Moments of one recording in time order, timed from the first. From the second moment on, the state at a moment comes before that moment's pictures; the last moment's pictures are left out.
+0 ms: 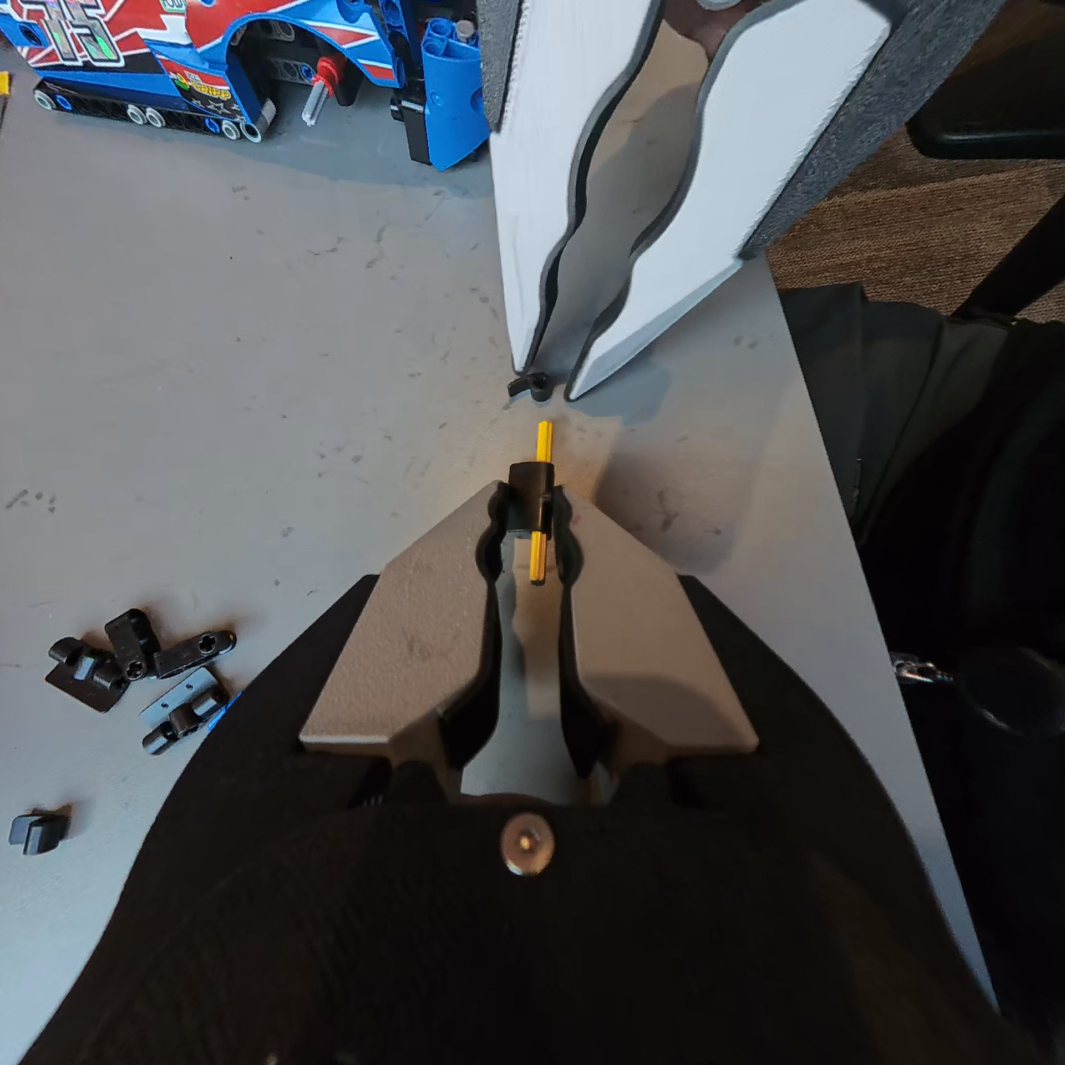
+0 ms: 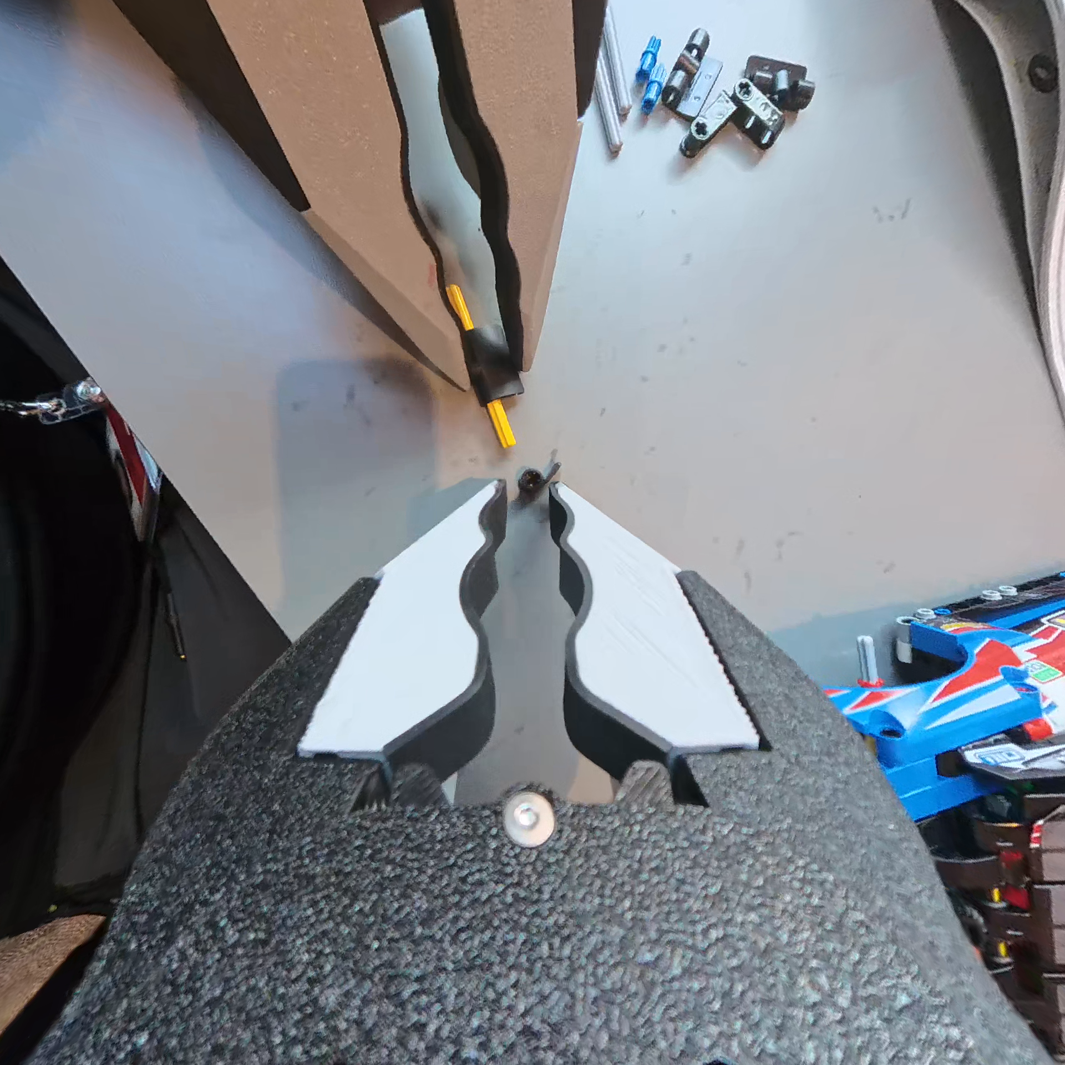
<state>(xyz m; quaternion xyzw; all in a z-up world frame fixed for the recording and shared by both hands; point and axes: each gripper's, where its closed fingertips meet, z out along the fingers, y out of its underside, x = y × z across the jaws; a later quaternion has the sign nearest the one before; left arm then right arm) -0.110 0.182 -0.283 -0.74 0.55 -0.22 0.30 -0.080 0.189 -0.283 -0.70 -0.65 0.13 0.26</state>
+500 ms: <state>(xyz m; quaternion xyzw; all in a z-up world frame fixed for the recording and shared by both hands) -0.114 0.178 -0.283 -0.76 0.54 -0.25 0.27 -0.106 0.175 -0.278 -0.59 -0.75 0.03 0.31</state>
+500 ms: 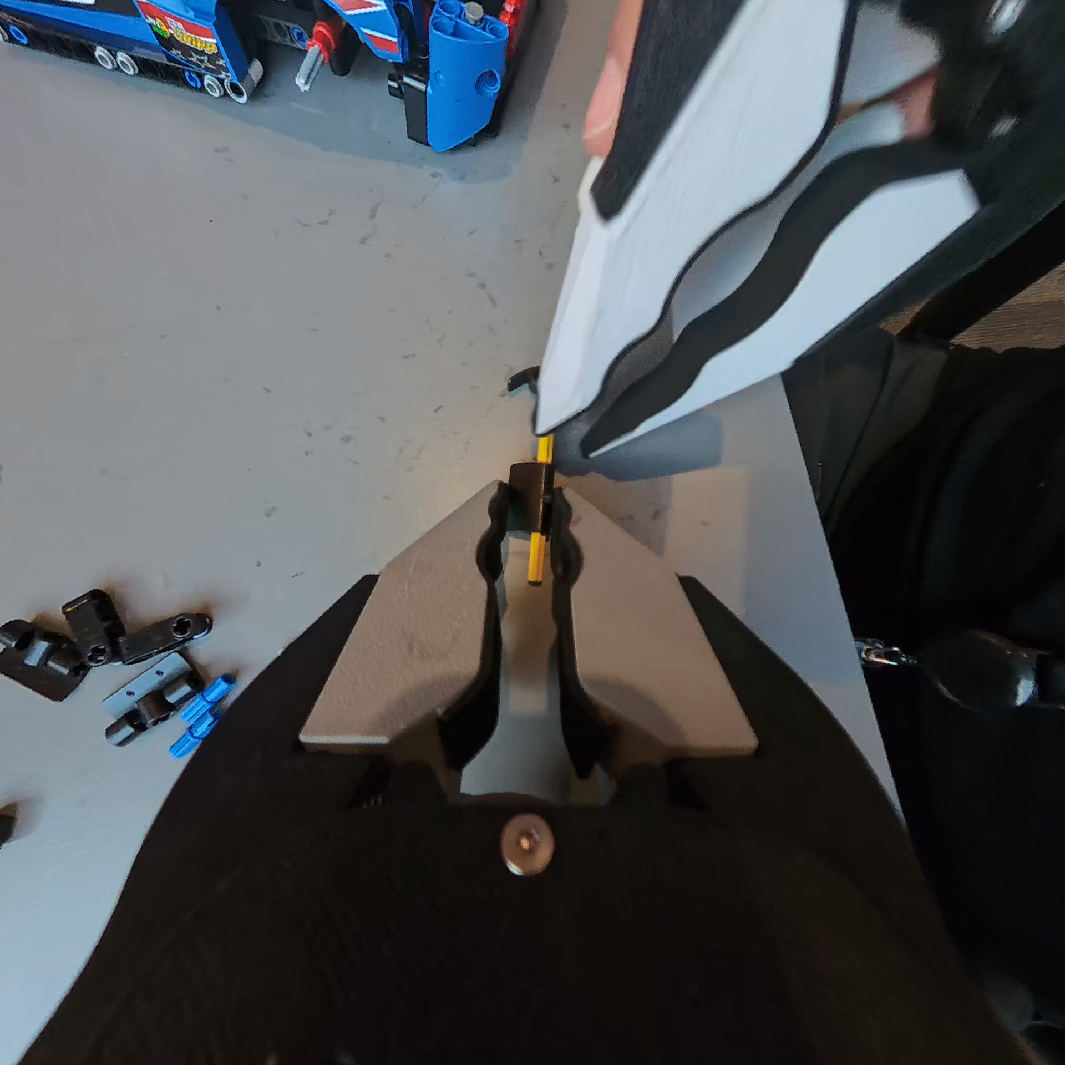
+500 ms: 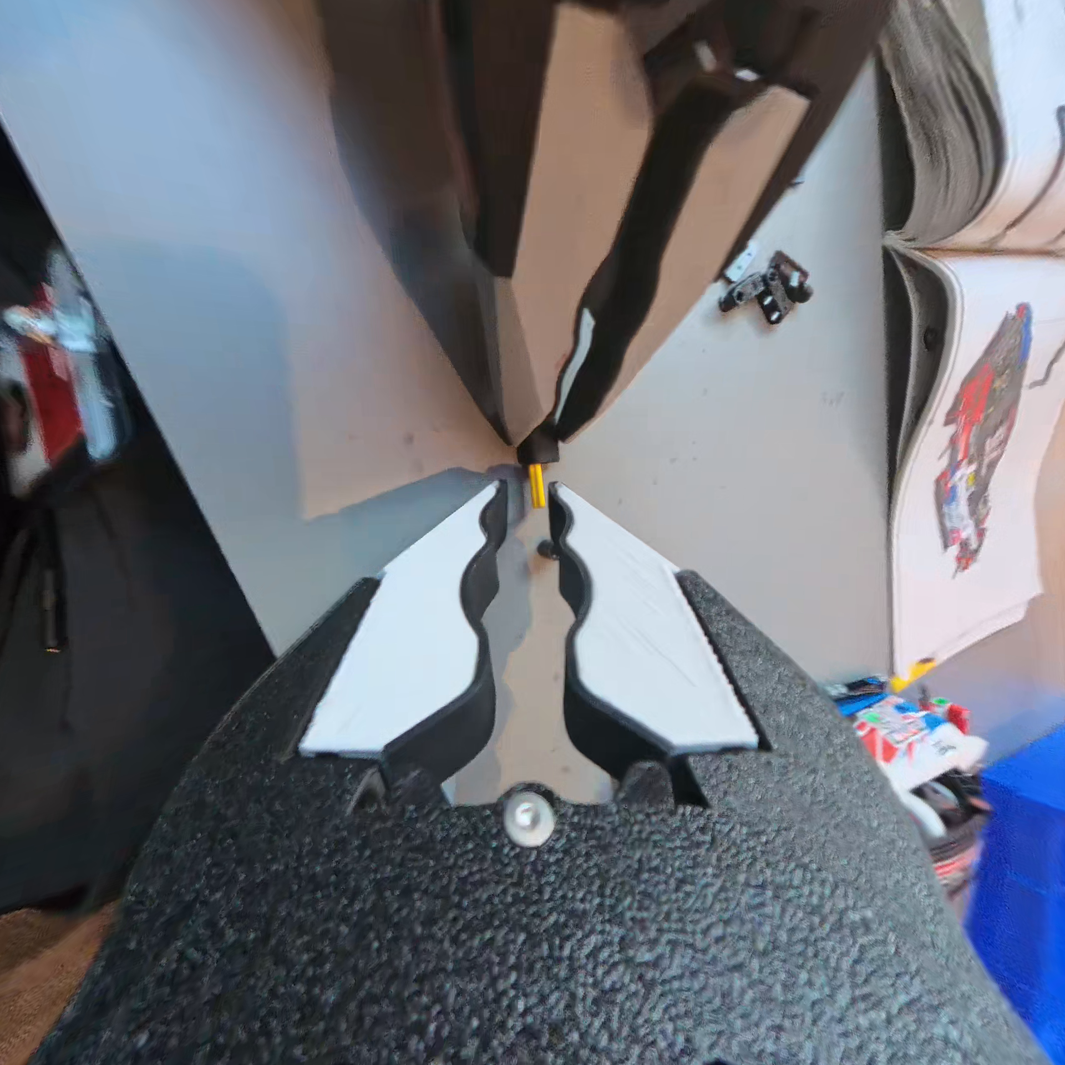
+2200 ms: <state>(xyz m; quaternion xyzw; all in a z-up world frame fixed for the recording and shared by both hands) -0.084 0.171 -0.176 -0.60 0.55 -0.46 0.34 -0.092 0.166 -0.183 -0.61 -0.40 0.54 0.42</state>
